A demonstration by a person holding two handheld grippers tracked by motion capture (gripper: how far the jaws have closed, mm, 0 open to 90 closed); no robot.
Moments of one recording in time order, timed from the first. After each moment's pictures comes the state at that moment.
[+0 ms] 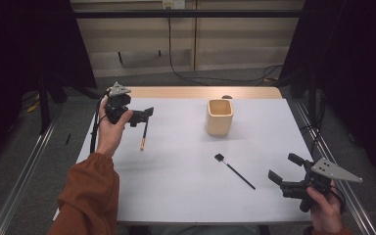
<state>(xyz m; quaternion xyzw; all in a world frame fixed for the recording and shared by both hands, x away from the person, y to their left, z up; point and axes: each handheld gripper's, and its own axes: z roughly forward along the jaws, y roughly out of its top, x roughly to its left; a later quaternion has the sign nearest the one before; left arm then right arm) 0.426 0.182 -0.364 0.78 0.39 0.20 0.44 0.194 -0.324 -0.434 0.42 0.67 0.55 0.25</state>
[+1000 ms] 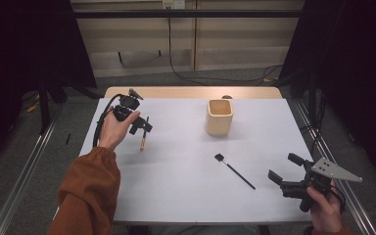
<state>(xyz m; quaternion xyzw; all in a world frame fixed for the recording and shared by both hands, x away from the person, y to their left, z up) 0.462 0.171 -0.396 0.87 0.45 0.04 0.20 0.194 -0.324 -0.434 0.43 0.67 0.55 0.25</state>
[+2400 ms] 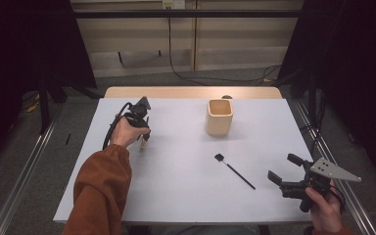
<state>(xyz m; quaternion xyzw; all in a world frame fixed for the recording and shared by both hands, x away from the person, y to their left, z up) 0.473 0.148 -0.436 0.86 0.51 0.02 0.08 0.195 -0.324 -0.435 0.43 0.67 0.55 0.25</state>
